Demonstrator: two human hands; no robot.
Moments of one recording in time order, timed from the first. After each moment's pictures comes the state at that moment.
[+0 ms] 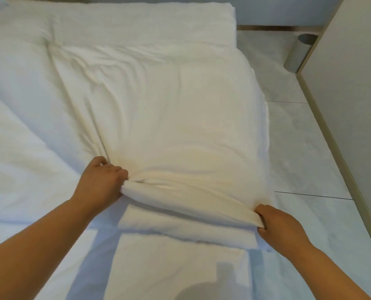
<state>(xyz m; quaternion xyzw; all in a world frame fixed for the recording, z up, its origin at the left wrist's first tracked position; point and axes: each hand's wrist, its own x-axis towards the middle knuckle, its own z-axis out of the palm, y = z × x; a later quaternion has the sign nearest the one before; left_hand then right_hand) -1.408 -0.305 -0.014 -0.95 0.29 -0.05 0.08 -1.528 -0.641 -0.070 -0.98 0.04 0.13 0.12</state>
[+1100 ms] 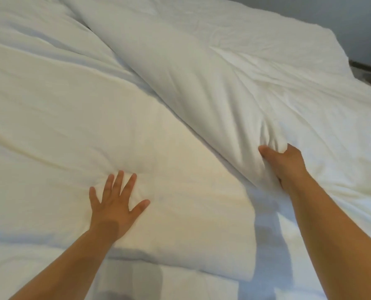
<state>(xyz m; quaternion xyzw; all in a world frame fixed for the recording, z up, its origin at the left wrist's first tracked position) -1.292 0.188 -0.108 -0.98 -0.04 0.19 -0.06 -1.244 -0.112 0.006 -0.82 0.28 -0.02 0.50</state>
